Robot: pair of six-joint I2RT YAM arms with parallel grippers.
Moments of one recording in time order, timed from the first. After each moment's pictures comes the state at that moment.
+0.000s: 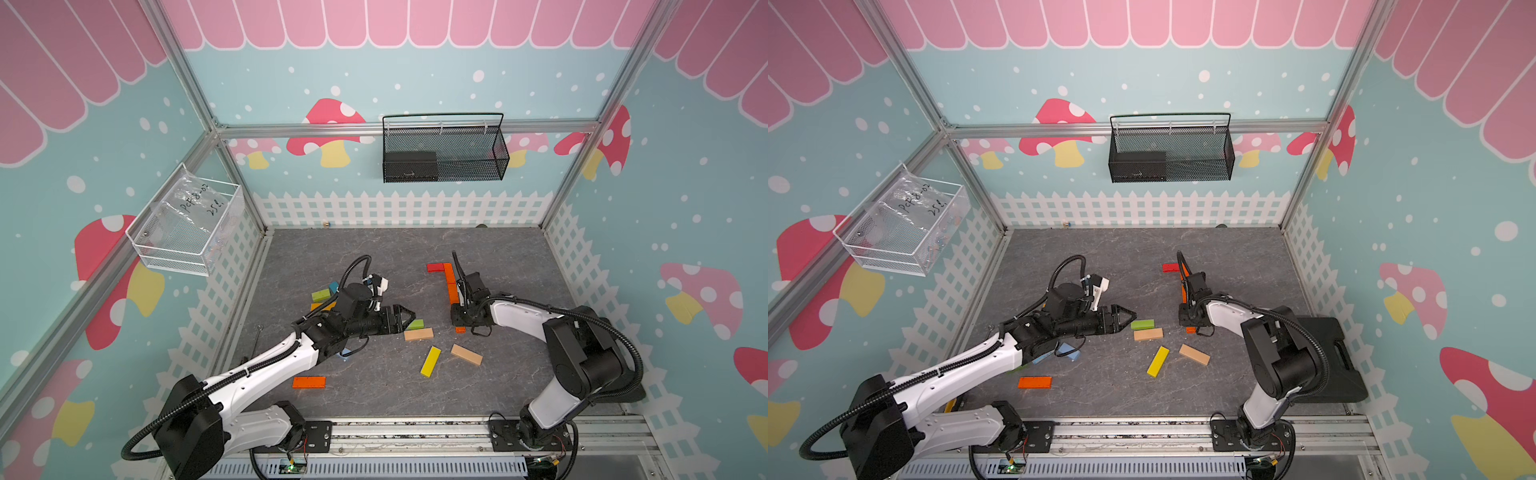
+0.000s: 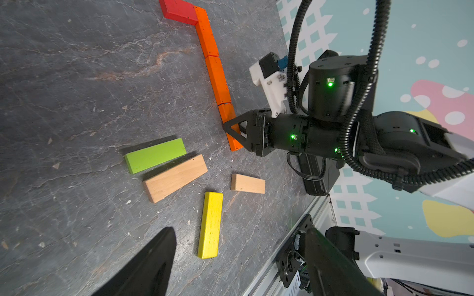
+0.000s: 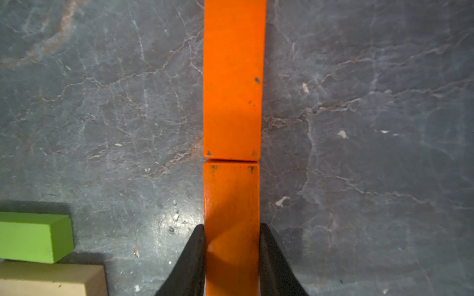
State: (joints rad) left arm -0.71 1.20 0.79 -0.17 0.30 -0.79; right arm 0.41 1.67 0.88 -0.36 0.01 0.37
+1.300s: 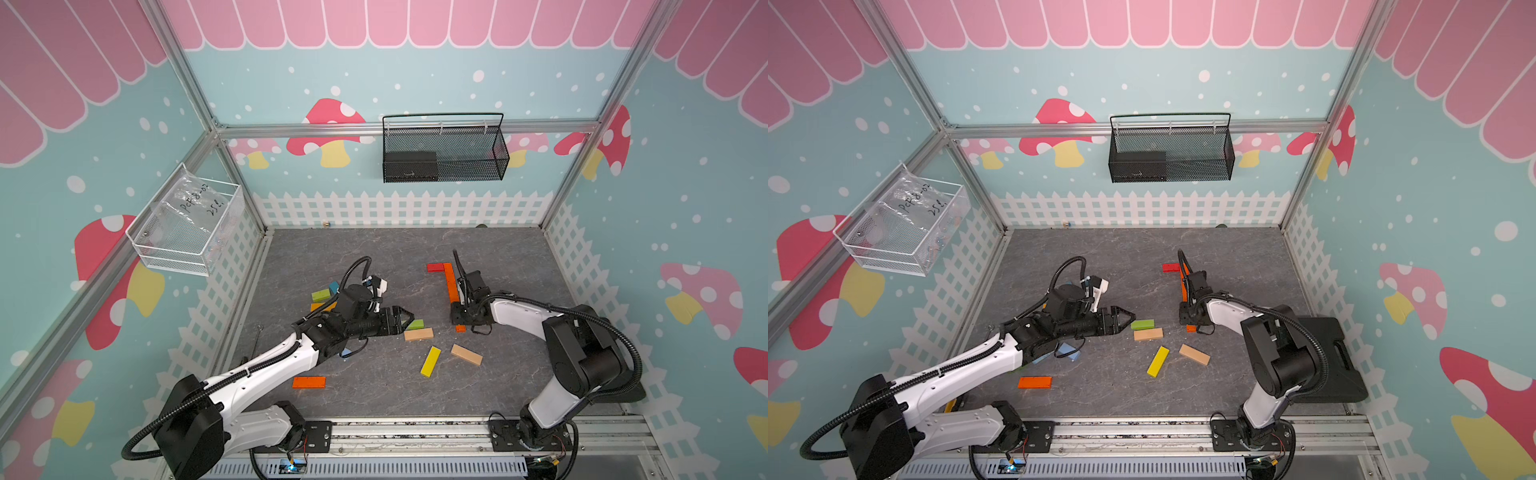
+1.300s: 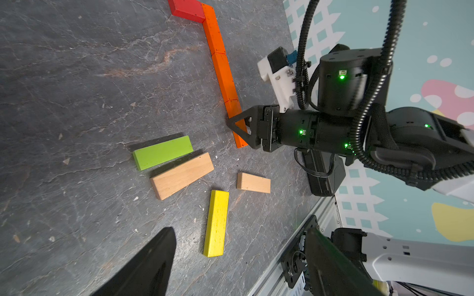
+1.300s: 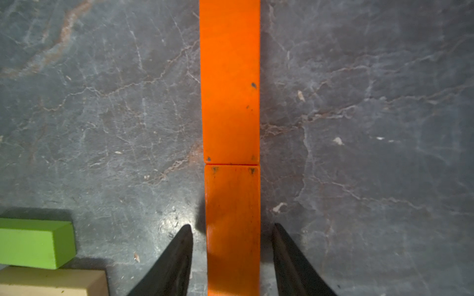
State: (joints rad) left arm -0.71 1.20 0.78 -0.17 0.29 -0.79; right arm 0.39 1.67 0.90 -0.37 0.00 0.37
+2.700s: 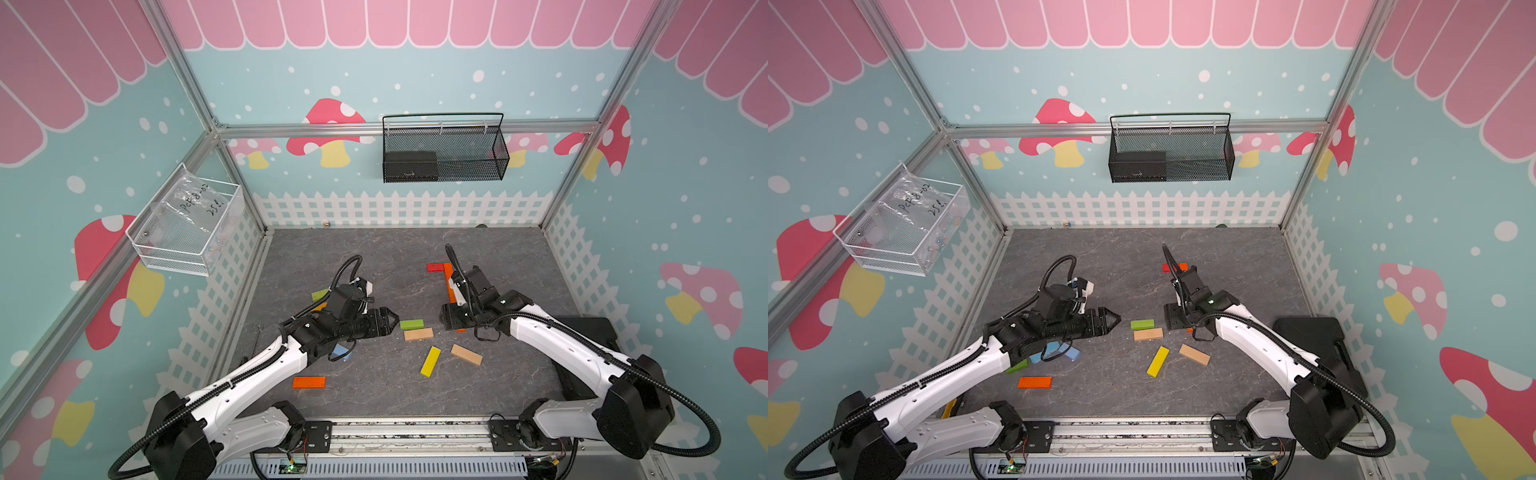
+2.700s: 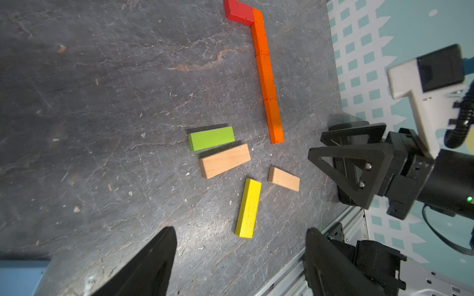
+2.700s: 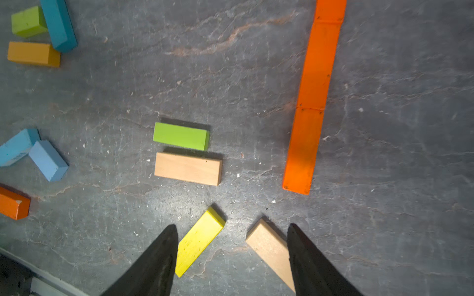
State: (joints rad) left arm -0.67 1.09 0.80 -0.43 0.20 -0.78; right arm 0.62 1.34 0.99 -0.71 -0.01 0.41
